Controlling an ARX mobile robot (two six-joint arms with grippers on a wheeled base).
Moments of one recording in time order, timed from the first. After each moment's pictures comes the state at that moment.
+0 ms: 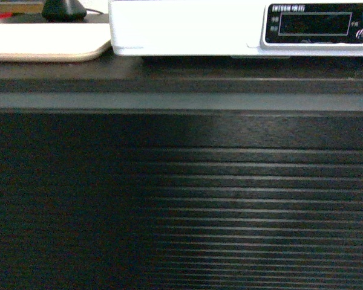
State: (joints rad) left arm 0.00 0.01 0.01 0.00 0.00 0.00; right arm 0.00 0.00 0.01 0.00 0.00 0.00
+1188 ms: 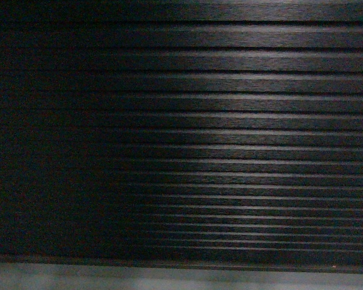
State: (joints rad) left arm 0.00 0.01 0.01 -0.01 0.00 0.00; right arm 0.00 0.00 0.01 -0.01 0.00 0.00
